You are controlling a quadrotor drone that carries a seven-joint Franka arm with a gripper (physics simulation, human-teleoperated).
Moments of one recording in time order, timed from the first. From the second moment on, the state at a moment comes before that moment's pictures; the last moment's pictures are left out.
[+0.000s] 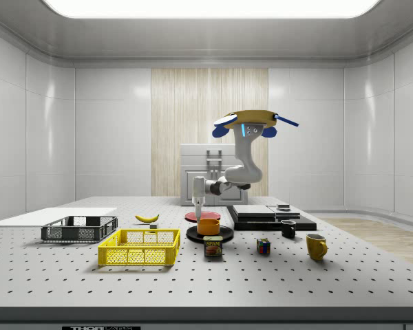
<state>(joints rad) -1.16 -1.53 1.22 -2.87 -1.92 1.62 1.69</state>
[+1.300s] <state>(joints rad) -1.16 -1.52 1.22 -2.87 -1.92 1.61 1.69</state>
